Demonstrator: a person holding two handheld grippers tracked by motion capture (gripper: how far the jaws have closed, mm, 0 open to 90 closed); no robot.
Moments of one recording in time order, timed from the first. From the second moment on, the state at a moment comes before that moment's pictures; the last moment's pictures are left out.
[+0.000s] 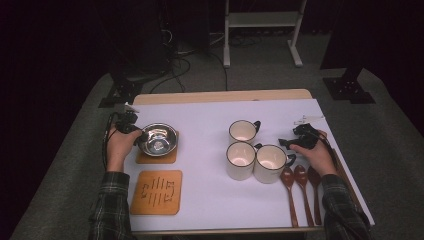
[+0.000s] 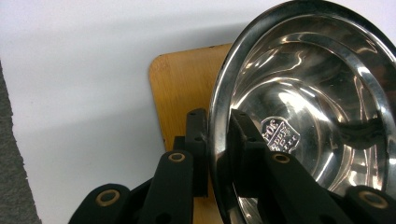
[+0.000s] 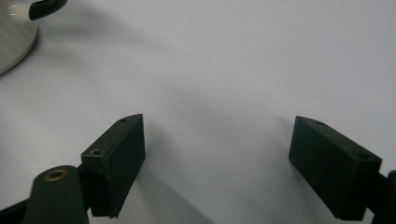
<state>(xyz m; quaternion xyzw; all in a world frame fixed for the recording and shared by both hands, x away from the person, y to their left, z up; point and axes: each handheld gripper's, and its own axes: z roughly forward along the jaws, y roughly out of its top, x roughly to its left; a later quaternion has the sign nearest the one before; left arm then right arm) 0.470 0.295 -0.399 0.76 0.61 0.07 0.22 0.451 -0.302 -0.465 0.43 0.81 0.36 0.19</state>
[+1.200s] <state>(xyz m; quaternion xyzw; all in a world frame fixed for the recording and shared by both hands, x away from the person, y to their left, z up) 0.468 0.302 -0.401 0.76 0.61 0.08 0.20 0.451 -0.302 -0.465 0.43 0.81 0.36 0.19</state>
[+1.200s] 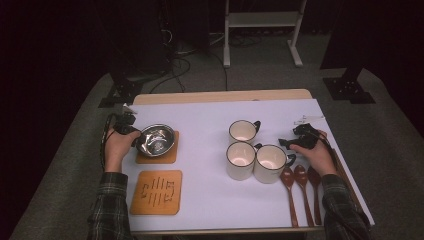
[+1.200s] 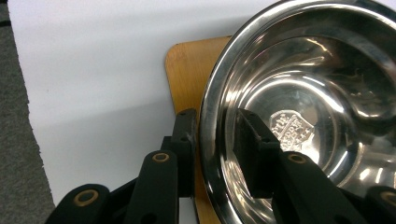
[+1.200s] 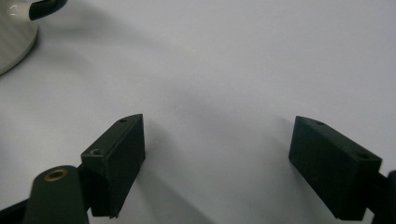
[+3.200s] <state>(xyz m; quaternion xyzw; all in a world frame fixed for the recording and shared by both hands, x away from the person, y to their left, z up) 0.435 0.256 -0.356 0.79 0.51 0.12 0.31 0.451 -0.302 -0.465 0.43 0.81 0.36 0.19</state>
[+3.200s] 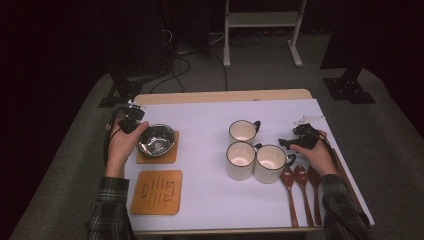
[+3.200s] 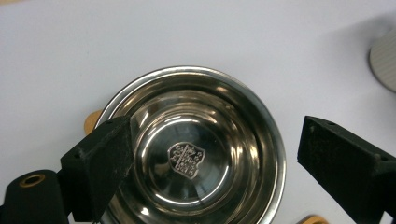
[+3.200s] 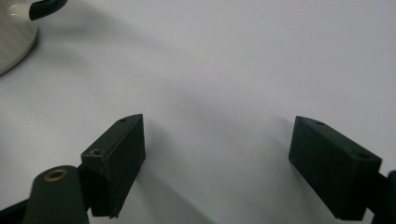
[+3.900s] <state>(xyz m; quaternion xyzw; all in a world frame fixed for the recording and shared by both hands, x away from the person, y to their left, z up) 0.408 0.224 -0.351 0.81 0.46 0.11 0.33 0.451 -0.302 -0.465 0.43 0.81 0.36 0.19</state>
